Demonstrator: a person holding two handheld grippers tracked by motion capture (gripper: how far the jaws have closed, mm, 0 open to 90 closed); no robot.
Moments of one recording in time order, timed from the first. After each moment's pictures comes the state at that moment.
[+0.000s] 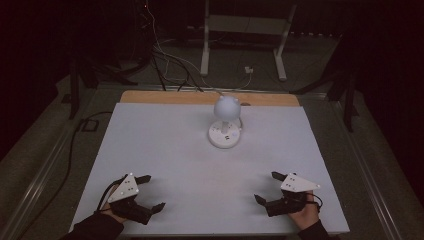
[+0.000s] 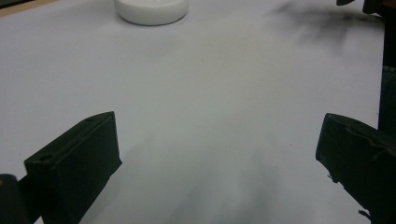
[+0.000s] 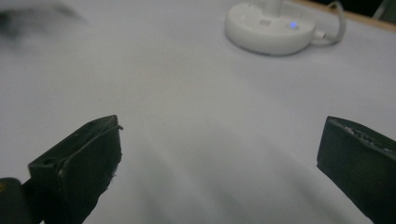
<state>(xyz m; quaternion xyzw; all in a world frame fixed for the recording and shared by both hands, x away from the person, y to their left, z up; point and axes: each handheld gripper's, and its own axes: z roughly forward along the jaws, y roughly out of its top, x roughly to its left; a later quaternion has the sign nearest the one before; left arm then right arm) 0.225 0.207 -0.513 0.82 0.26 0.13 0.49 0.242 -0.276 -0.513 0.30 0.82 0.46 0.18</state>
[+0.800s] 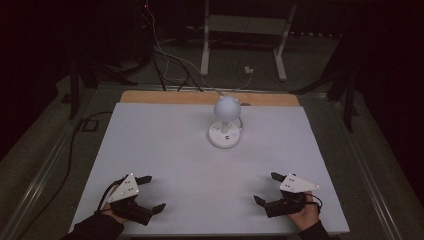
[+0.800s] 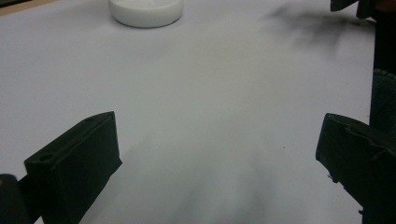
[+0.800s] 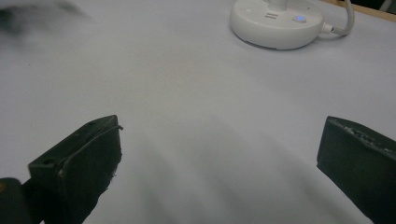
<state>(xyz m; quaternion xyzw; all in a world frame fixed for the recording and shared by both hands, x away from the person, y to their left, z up) 0.224 0.206 -0.512 0.82 0.26 0.13 0.50 0.240 -0.274 -0.512 0.31 0.81 0.46 0.18</state>
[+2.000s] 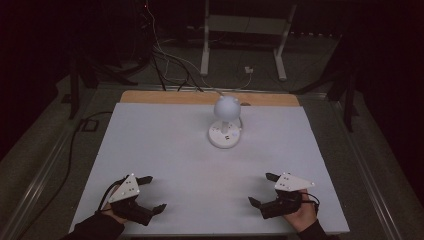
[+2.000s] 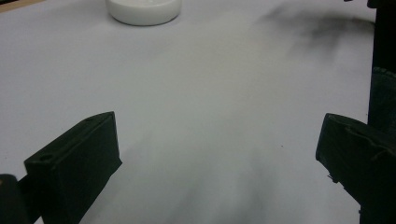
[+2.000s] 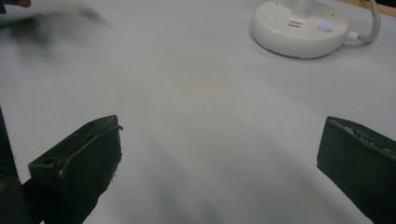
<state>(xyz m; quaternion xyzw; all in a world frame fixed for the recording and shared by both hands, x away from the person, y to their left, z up) 0.224 0.205 -0.512 0.82 0.26 0.12 0.49 0.235 -0.255 -0.493 0.30 0.82 0.45 0.16</state>
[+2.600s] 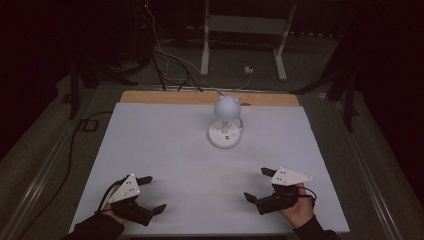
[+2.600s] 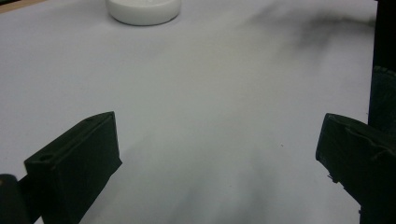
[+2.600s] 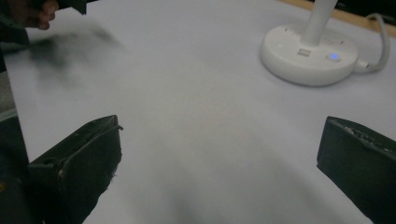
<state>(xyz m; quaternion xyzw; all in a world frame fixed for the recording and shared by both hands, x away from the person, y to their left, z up) 0.224 0.204 -0.511 0.82 0.26 0.12 0.49 0.243 -0.242 -0.472 0.29 0.82 0.47 0.15</state>
